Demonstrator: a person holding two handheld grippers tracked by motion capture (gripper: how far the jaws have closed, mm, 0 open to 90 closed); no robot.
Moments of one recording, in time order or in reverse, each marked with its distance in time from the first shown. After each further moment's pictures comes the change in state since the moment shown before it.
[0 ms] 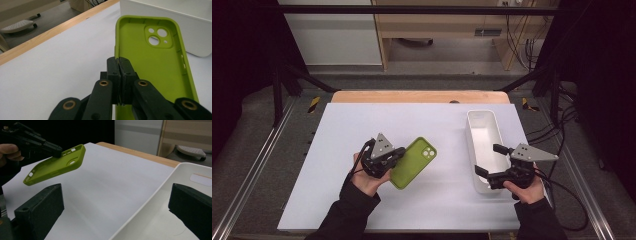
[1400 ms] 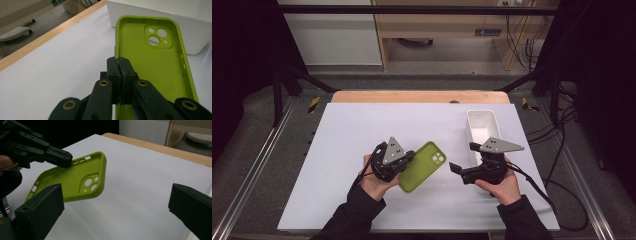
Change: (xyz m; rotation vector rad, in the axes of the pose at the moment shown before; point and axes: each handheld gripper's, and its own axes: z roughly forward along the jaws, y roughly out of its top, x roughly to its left) left arm -0.023 0.008 0.009 -0.004 -0.024 0.070; right arm 0.033 0.020 0.053 0.093 0.015 0.028
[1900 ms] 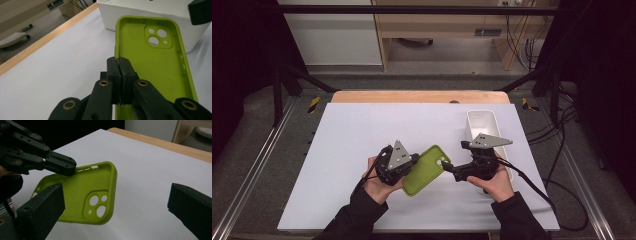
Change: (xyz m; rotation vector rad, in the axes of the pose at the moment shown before) left arm -0.013 0.003 0.001 -0.002 -0.018 0.049; right arm 0.007 0.011 0.019 0.052 0.038 -0.010
